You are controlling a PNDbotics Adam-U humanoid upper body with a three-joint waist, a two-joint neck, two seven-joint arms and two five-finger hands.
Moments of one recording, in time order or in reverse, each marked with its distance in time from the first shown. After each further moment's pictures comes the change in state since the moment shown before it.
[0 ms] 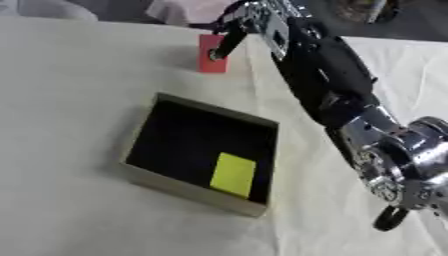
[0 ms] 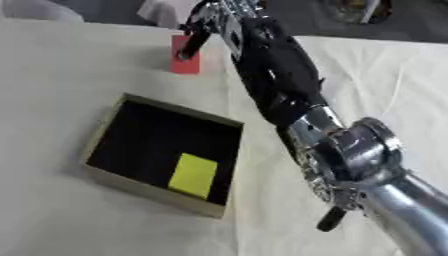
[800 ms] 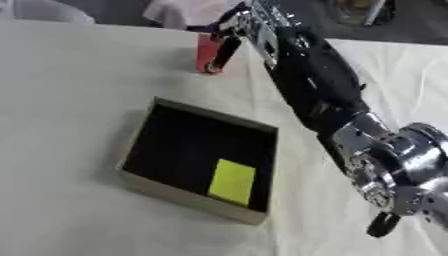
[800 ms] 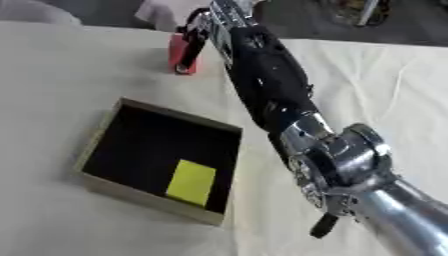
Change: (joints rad) left arm -0.003 -0.010 0.000 0.000 0.000 0.001 -0.001; right arm -0.003 0.009 -0.012 0.003 0.115 0.015 -0.038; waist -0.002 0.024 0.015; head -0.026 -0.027
